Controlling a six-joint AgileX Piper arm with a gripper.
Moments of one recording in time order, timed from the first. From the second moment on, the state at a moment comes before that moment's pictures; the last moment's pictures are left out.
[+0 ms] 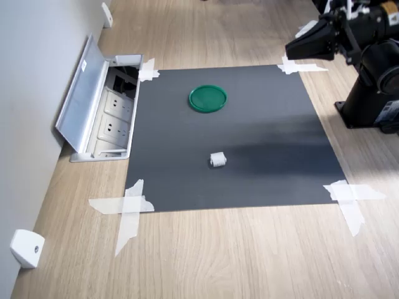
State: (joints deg) arm -1.2 9.2 -12.9 4.1 23.5 2.4
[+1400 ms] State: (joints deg) arm 0.7 80.5 -57.8 4.6 53.9 -19.7
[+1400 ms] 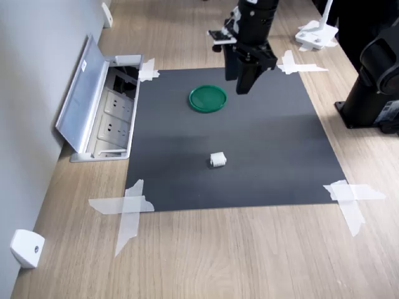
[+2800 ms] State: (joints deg) arm 17.6 101.5 -63.1 1.8 41.8 1.8
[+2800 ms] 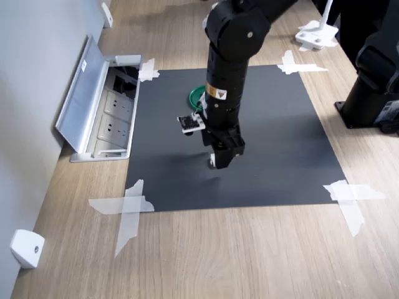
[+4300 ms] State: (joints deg) arm 14.2 99.1 -63.5 3.1 48.1 -2.9
